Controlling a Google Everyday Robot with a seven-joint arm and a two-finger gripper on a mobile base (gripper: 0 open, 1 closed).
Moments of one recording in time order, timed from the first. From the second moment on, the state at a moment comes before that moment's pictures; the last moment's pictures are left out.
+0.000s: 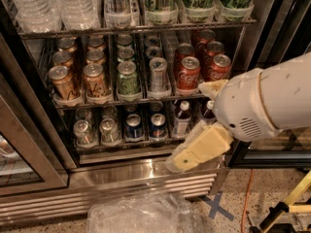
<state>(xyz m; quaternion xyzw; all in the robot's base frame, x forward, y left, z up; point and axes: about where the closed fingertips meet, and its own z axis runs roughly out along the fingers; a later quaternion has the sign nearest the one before) 0.393 -0.063 0.932 -0.51 0.76 0.17 0.35</state>
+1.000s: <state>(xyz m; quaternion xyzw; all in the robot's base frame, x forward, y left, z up) 0.394 0.053 0.876 -0.44 0.75 0.25 0.43</state>
